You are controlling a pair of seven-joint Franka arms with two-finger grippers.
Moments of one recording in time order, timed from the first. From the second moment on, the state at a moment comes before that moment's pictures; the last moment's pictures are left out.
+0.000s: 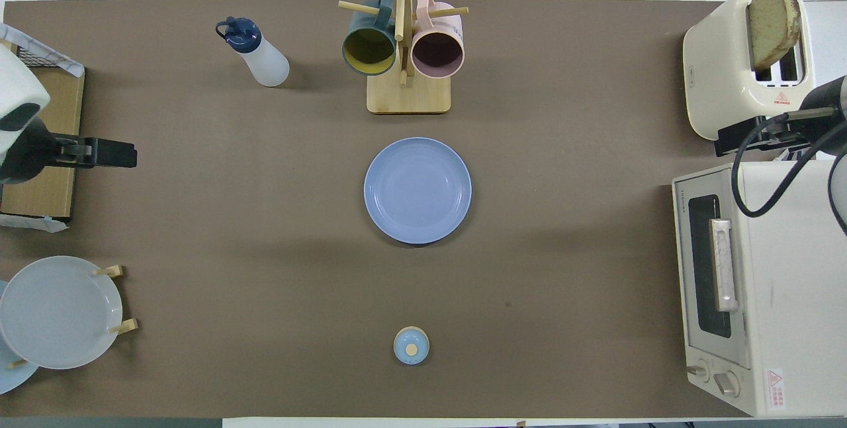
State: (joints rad) left arm -0.18 -0.17 0.03 -1.95 0.02 1.99 0.01; right arm -0.01 0.01 -0.02 -1.69 -0.01 1.76 -0.09
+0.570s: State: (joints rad) left arm -0.31 -0.17 0.03 -2.39 0.01 2.73 -0.13; right arm -0.15 0.11 -0.03 -1.82 -0.05 2.30 -0.12
